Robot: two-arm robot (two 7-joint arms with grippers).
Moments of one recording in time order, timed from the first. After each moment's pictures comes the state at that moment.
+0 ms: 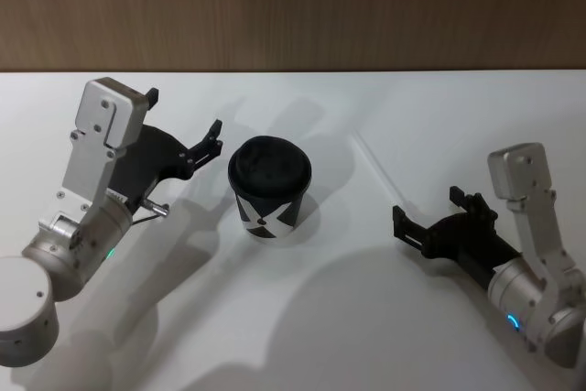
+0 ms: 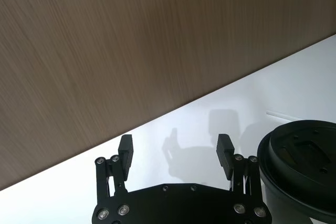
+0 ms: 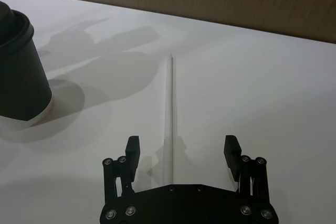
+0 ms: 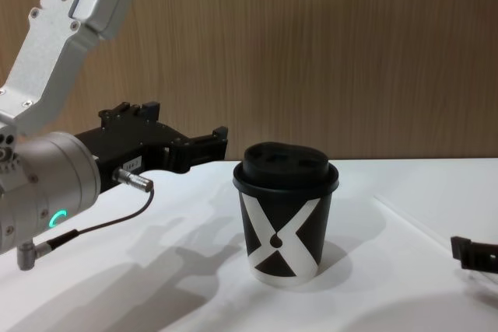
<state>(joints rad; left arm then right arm) -0.24 0.38 0.45 -1.63 -0.20 0.01 -0.01 -0.06 0.39 -0.20 -1.79 0.26 0.30 0.10</state>
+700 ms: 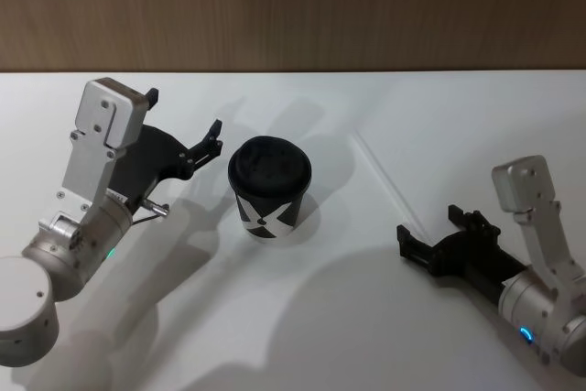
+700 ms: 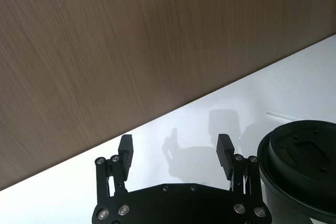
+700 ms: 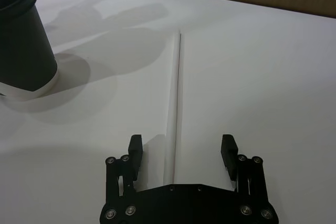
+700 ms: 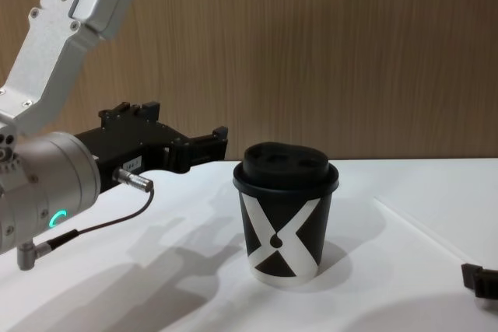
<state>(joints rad) -0.24 0.38 0.45 -1.63 -0.20 0.01 -0.01 -0.08 0.43 -0.18 -1.78 0.28 0.34 0.18</state>
